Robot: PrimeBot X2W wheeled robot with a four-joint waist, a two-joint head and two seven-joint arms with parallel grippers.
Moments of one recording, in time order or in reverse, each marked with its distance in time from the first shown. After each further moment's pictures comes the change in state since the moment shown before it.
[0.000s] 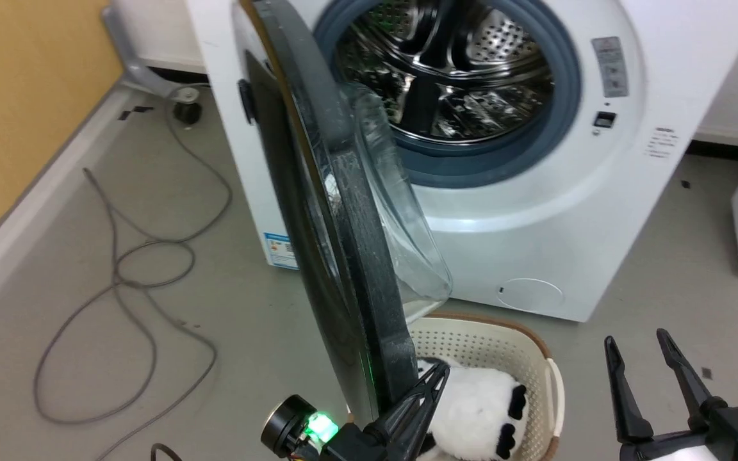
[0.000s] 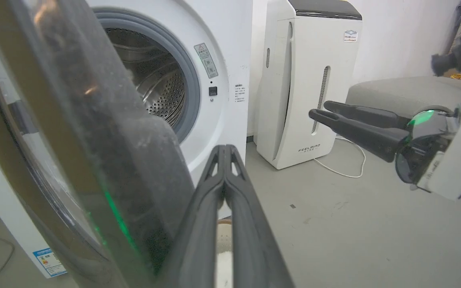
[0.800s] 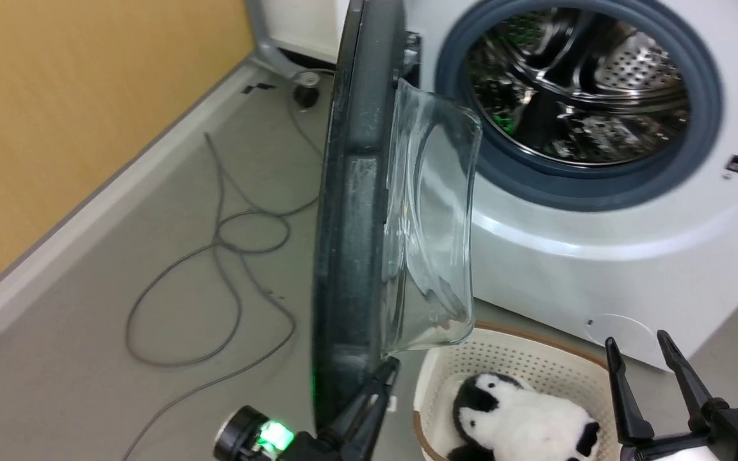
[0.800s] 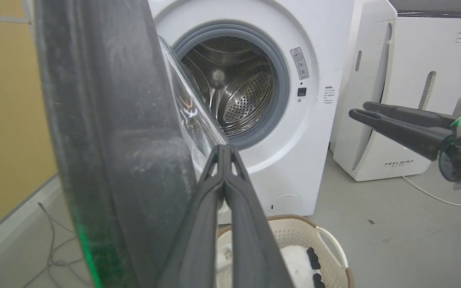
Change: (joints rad) left arm 0.071 0.043 0.071 -0.090 0.020 0.025 -0.003; right arm 0.001 0.001 -0.003 0.004 0.011 0.000 0.000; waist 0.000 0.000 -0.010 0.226
